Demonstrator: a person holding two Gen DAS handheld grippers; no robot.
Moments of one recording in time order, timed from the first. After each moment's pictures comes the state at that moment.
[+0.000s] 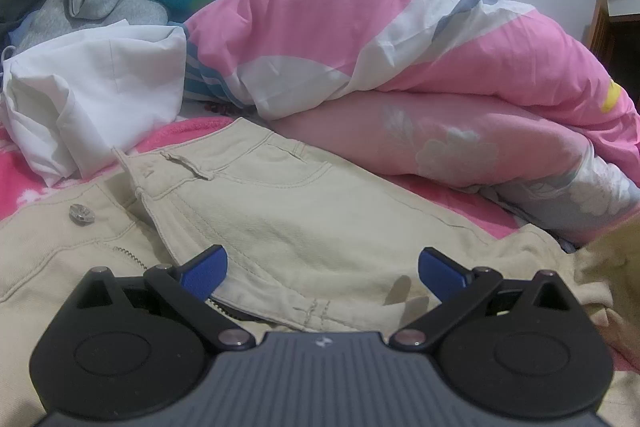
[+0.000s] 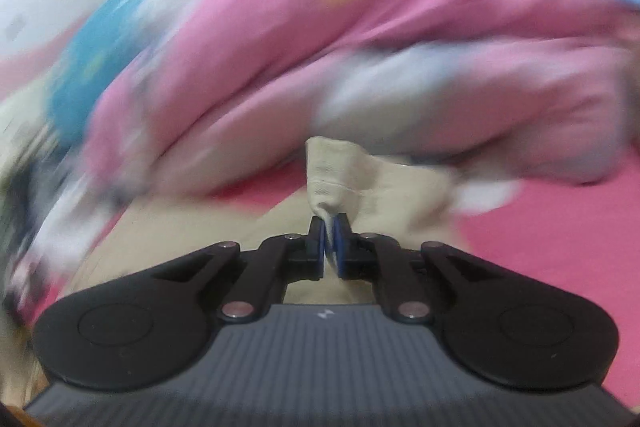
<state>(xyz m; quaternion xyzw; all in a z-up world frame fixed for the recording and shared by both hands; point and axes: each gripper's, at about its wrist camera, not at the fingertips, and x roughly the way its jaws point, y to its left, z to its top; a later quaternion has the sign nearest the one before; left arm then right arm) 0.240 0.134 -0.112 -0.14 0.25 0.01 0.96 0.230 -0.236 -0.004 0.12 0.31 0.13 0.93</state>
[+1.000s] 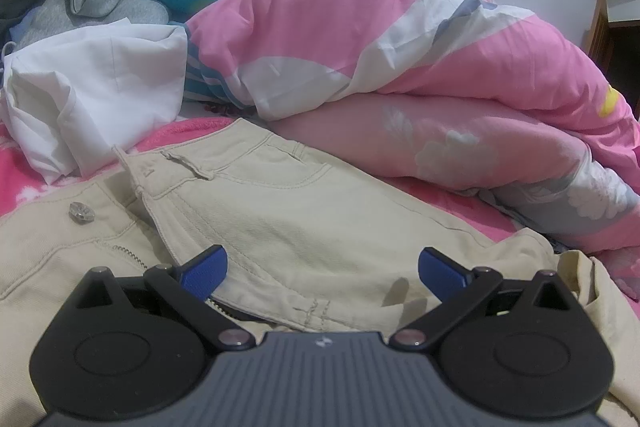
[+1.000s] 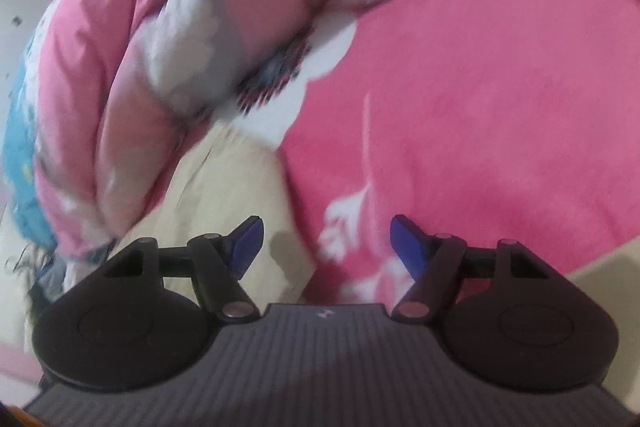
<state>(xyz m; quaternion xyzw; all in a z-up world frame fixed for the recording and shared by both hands) 0.239 0.137 -0.114 -0.15 0.24 0.01 0.96 0.216 -0.358 -0.098 0.38 0.40 -0.01 0.84</state>
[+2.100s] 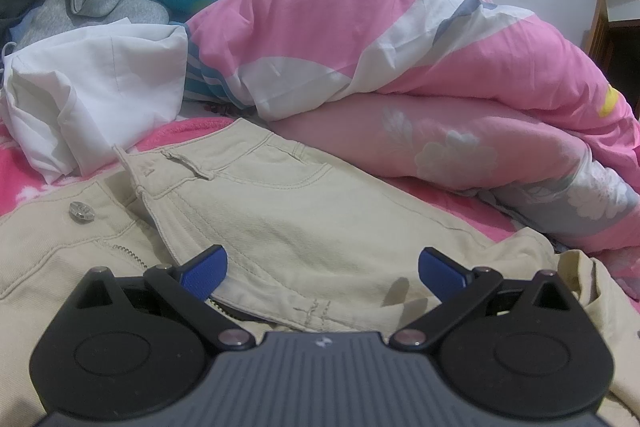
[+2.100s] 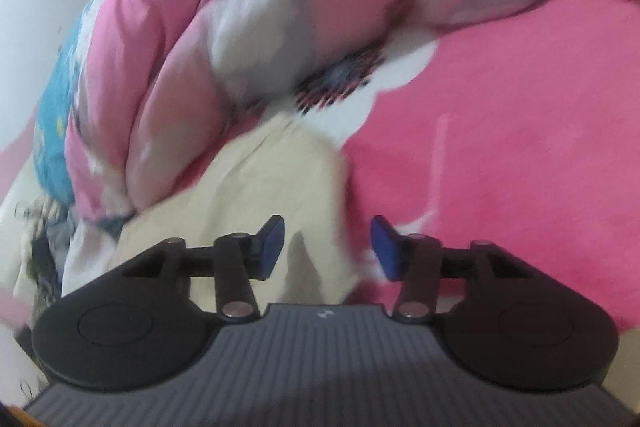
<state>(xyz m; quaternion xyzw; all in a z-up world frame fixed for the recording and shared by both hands) 0.238 0.137 -0.115 -0.15 0.24 0.01 0.96 0.228 -0.332 -0.094 0.30 0.34 0.08 0.89</state>
